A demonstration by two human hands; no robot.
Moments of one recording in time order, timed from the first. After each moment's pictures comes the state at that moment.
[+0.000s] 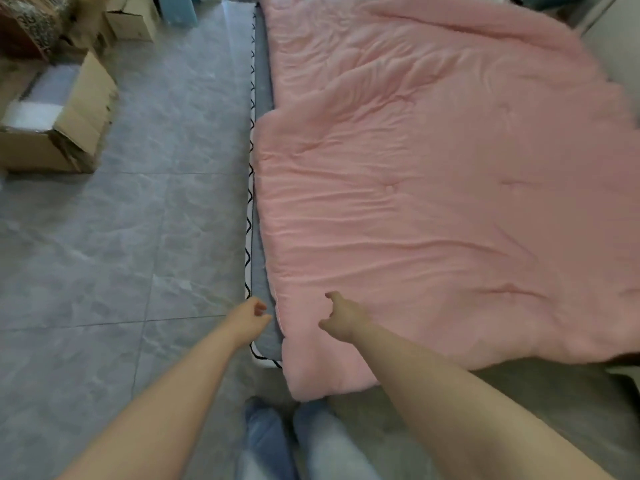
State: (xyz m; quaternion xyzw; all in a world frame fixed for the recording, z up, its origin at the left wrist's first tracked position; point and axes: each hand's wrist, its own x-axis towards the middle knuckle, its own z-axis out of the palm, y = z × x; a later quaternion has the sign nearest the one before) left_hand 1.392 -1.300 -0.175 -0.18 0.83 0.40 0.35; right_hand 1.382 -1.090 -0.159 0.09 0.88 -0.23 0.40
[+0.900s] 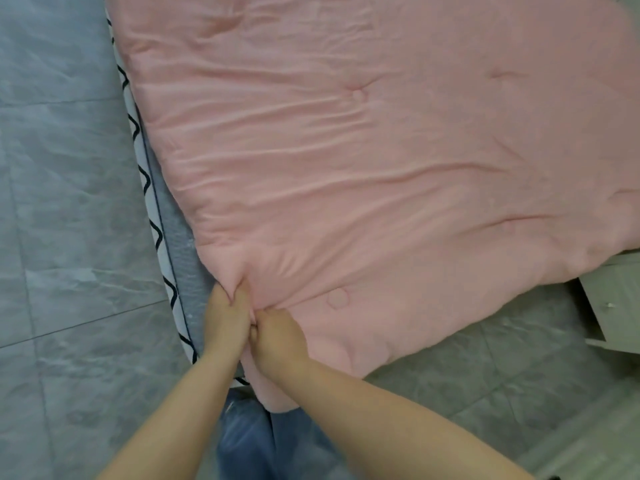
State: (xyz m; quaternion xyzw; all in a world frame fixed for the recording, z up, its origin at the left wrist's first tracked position) left_hand 1.347 -1.237 -0.349 -0.29 0.76 0.54 0.23; right_hand 1.391 -1.155 -0.352 0.11 0.91 -0.27 0.30
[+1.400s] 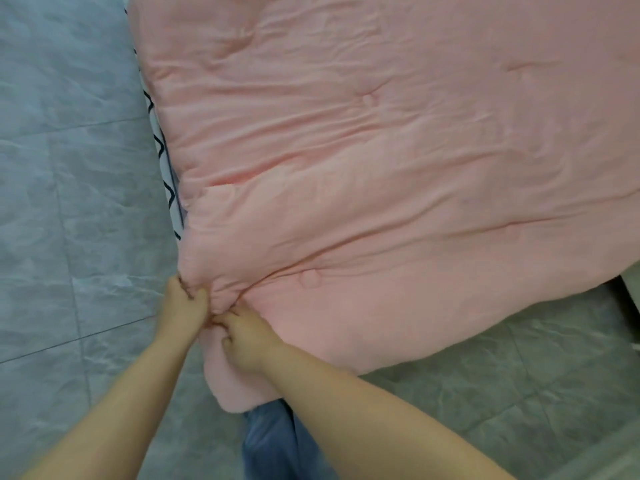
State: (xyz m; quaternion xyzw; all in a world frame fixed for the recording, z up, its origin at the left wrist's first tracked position) left_hand 1.305 -1.312 -0.342 -0.26 0.87 0.35 0.23; right_hand 1.361 -1.200 -0.357 -0.02 0.86 -0.38 0.33
